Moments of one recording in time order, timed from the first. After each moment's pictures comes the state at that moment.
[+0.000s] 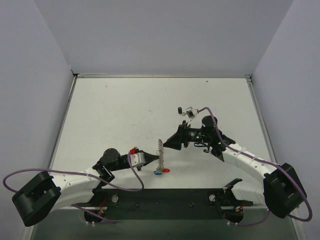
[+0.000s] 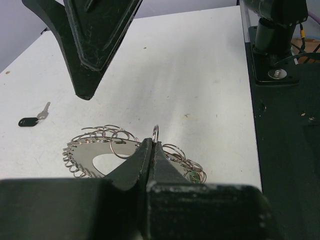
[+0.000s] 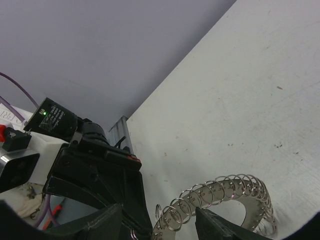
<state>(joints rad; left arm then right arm) -0.85 1.02 0.12 0.93 0.53 0.17 0.56 1.17 0.55 0.34 -0.77 0.55</state>
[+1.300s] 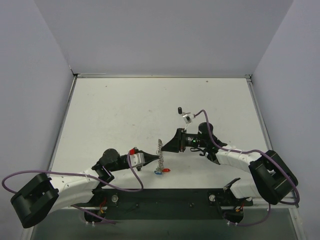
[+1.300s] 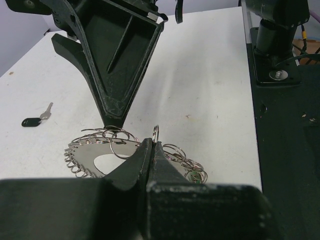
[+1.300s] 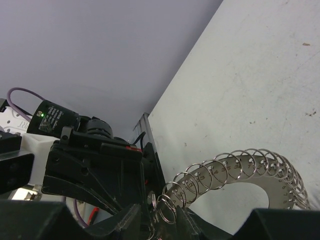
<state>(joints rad) -0.86 0.99 0.12 0.91 0.51 0.17 0.59 1.32 0.41 0.70 -0.82 0.82</state>
